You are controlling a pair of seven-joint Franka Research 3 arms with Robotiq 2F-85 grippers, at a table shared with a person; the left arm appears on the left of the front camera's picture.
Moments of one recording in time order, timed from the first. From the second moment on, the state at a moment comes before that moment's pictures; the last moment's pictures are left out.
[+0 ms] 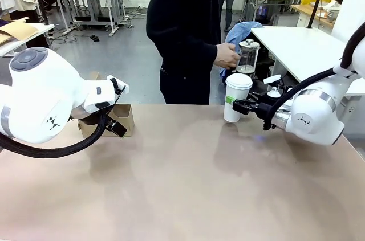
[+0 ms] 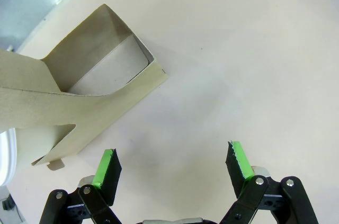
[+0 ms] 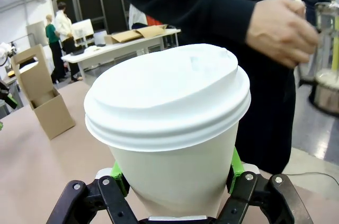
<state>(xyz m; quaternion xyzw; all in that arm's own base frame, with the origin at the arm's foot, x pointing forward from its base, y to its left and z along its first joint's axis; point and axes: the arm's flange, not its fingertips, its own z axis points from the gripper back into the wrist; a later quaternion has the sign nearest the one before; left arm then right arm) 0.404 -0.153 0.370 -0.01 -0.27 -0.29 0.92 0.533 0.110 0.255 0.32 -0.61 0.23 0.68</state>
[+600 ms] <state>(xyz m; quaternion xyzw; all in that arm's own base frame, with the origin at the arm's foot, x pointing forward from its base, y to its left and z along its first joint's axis) 0.403 -0.153 0.370 -0.01 -0.27 -0.29 0.92 0.529 0.108 0.249 0.32 -0.61 0.23 0.69</state>
